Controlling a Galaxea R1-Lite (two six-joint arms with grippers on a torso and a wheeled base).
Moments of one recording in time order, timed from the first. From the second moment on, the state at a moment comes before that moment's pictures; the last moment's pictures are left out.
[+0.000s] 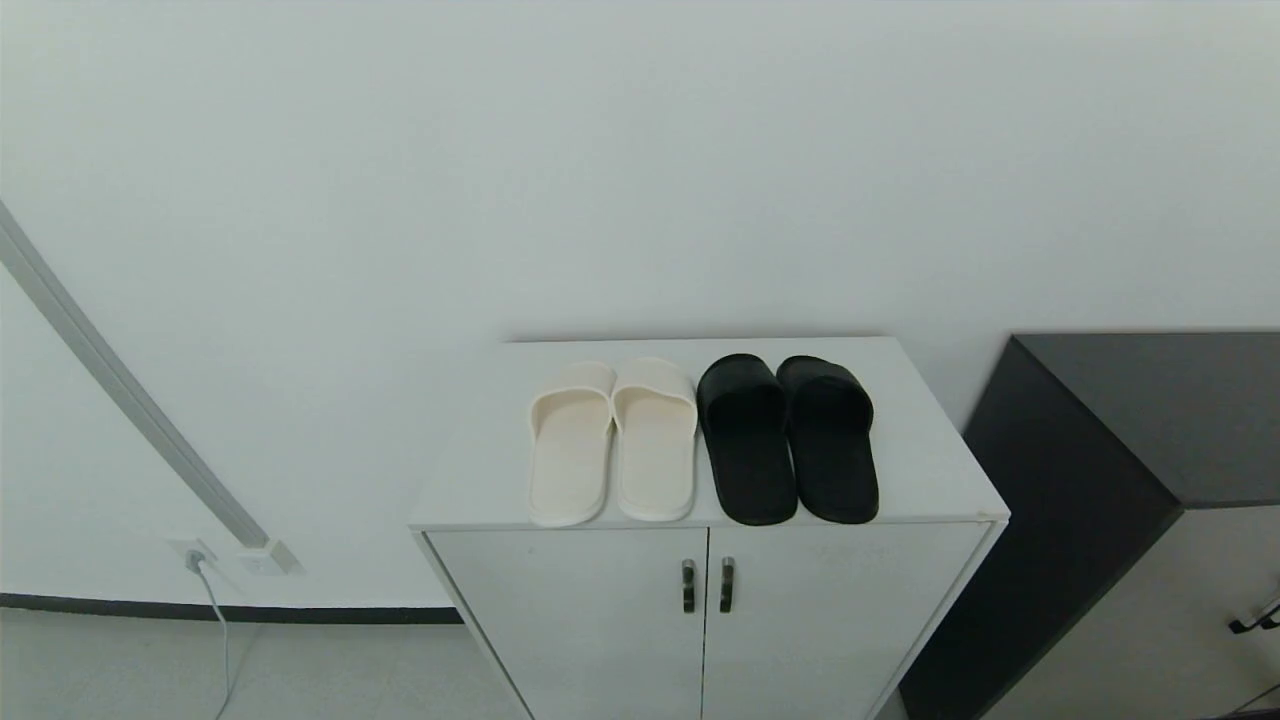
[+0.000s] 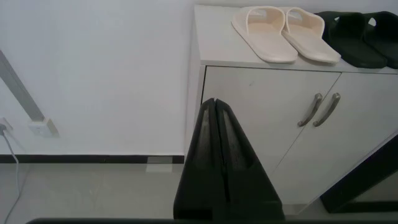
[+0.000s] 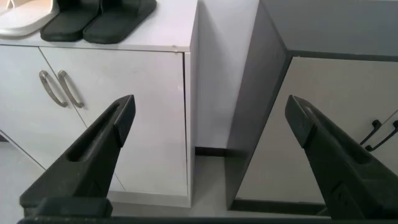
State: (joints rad) left arm 0.00 0.00 0.00 0.00 -0.01 -0.07; right arm 0.00 0.00 0.00 0.00 0.07 -0.06
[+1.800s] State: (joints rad) left arm 0.00 0.00 0.00 0.00 -0.01 -0.07; right arm 0.72 1.51 -0.68 -0.55 -0.34 0.31
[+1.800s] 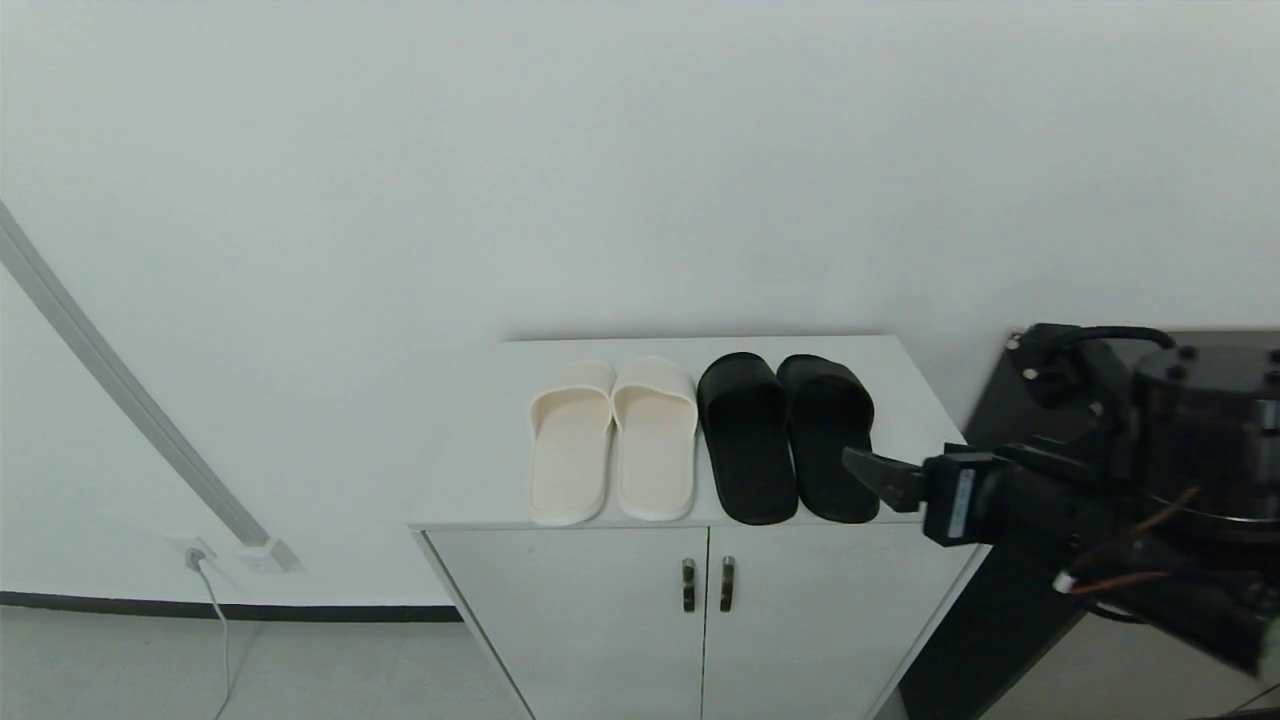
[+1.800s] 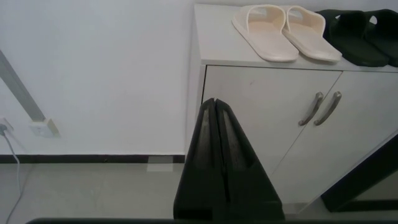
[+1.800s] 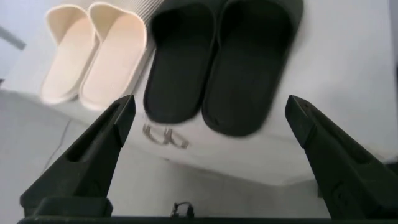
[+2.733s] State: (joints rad) left arm 0.00 0.00 0.00 0.00 -0.01 -0.07; right arm 0.67 2.14 -1.24 -0.65 -0.63 0.19
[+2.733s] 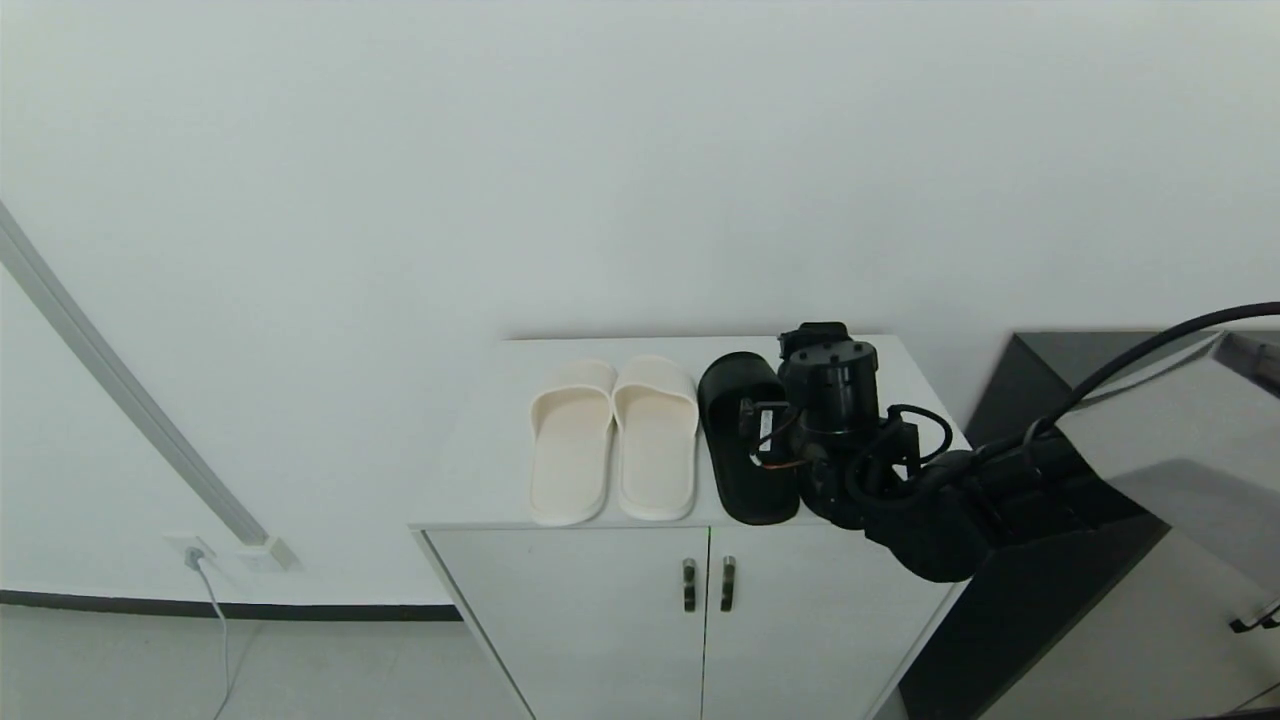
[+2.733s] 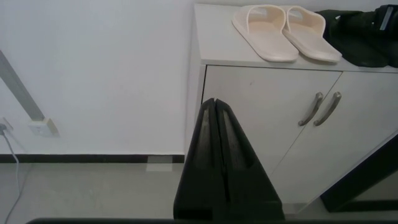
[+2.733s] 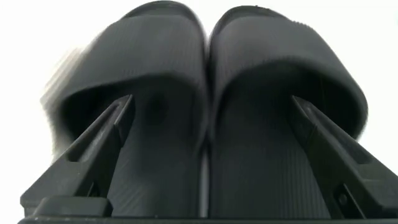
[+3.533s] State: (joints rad) left arm 0.00 0.00 0.00 0.00 -0.01 -0.07; right arm 0.61 2.29 -1.39 -0.73 -0.59 0.12
